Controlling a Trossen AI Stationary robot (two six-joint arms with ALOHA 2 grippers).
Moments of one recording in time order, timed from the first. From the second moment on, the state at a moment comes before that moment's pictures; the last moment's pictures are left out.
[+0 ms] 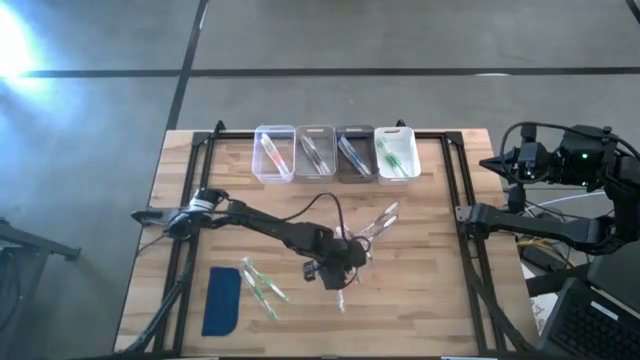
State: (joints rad) left arm -0.21 2.12 1.62 -0.51 0.12 1.14; right arm -0.46 0.57 1.45 -1.35 -0.05 -0.24
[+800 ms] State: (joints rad) left arm -0.22 2.18 1.62 -0.62 0.21 1.09; right arm -0.46 0.57 1.45 -1.35 -0.05 -0.24
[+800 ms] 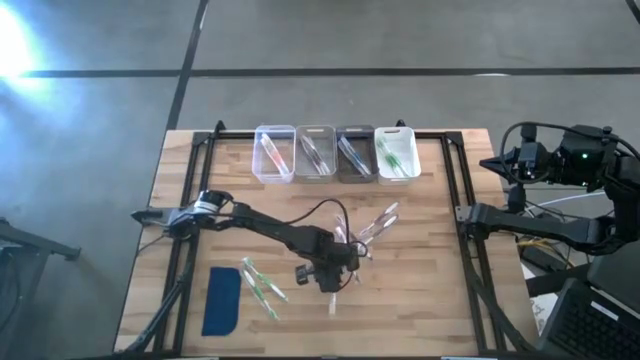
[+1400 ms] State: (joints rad) left arm -0.23 2.15 1.62 -0.69 0.22 1.05; right arm -0.46 0.57 1.45 -1.35 -0.05 -0.24
